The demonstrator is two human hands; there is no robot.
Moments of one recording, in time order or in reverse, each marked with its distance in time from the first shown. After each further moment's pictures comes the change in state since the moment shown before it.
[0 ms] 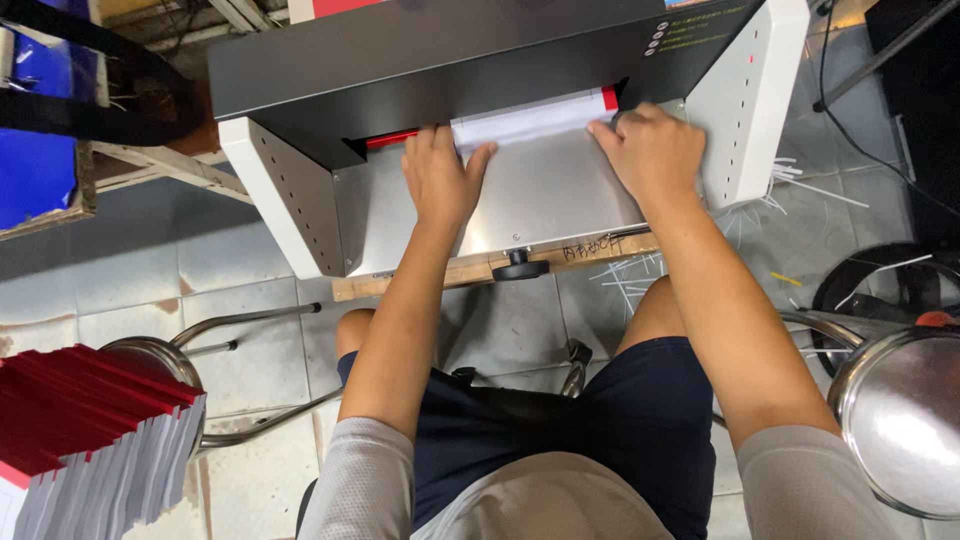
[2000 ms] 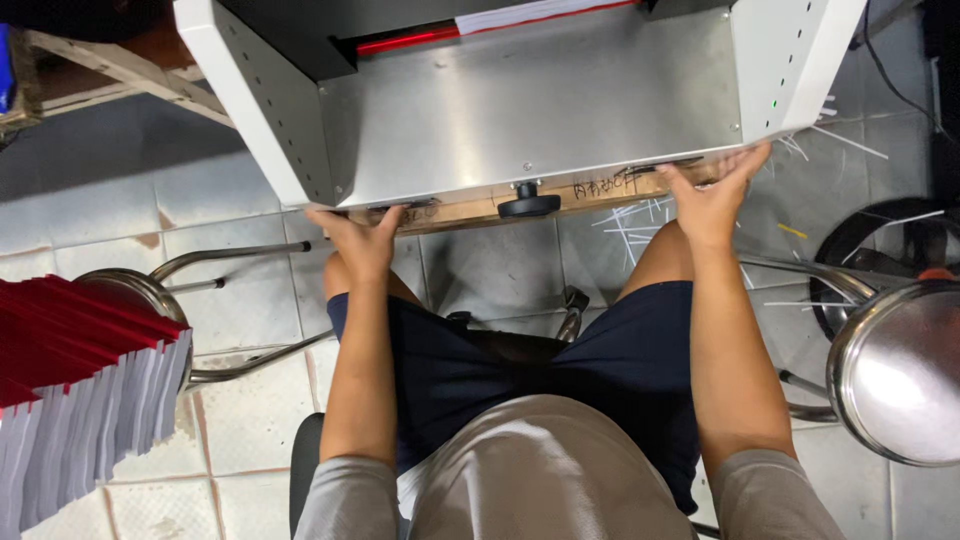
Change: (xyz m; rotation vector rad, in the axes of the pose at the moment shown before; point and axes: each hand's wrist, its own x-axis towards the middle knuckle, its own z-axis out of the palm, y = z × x) left_hand -0.198 -0.146 -0.040 -0.313 0.060 -0.532; right_hand -0.202 0.066 0.046 1.022 0.047 0.471
